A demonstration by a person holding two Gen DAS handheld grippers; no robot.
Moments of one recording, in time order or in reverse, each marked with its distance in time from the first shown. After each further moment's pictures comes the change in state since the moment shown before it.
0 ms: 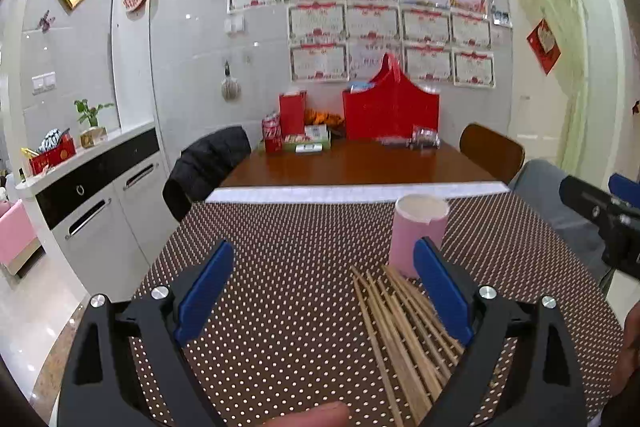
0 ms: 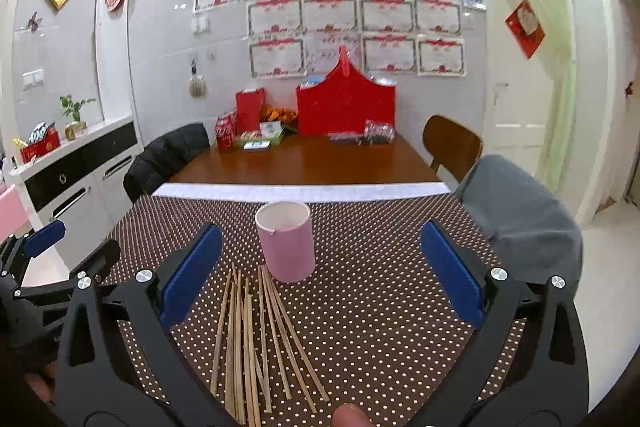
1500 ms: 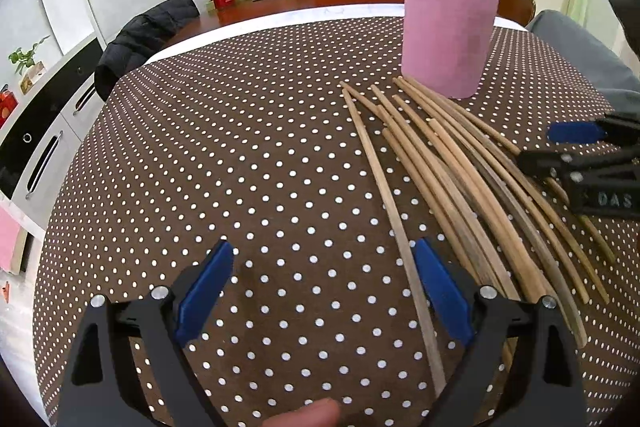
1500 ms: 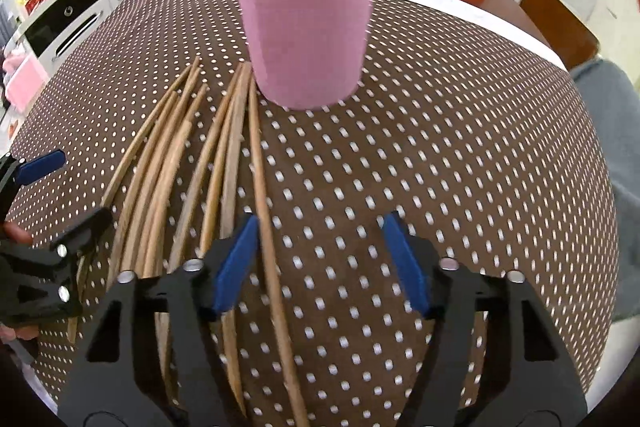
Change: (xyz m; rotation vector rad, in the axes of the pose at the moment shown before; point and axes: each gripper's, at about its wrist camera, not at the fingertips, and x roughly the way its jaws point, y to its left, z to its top) left arm 0.161 -0.011 -0.109 0.129 0.478 -0.072; right arm 0.212 0.004 -0.103 -0.257 0.650 0.162
